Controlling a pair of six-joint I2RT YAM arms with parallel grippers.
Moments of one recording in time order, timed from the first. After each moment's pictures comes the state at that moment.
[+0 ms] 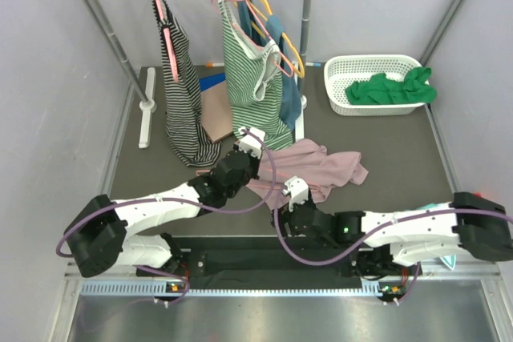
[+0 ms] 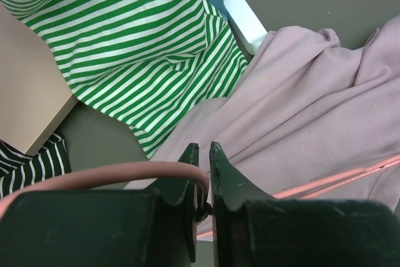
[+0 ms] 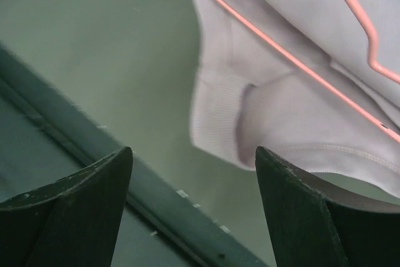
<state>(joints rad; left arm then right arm) -0.91 1.25 0.64 0.29 -0.42 -0.13 1.41 1.11 0.47 0.02 0.55 0.54</state>
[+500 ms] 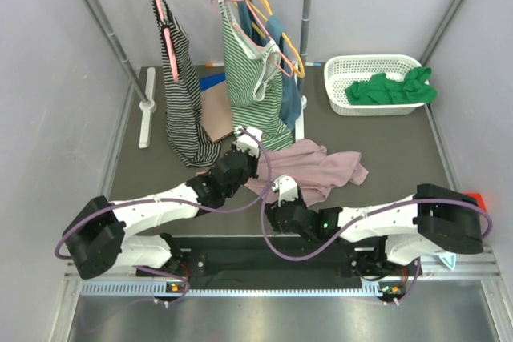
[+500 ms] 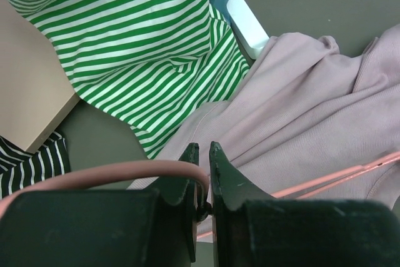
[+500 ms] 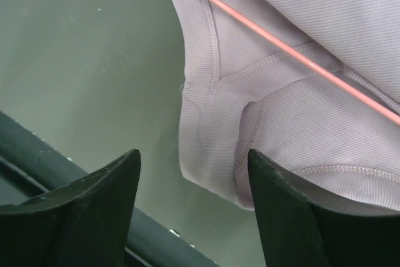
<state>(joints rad) -0.90 1.24 0.63 0.29 -0.42 -0.15 1.35 1.38 0.54 0.08 0.55 0.57</state>
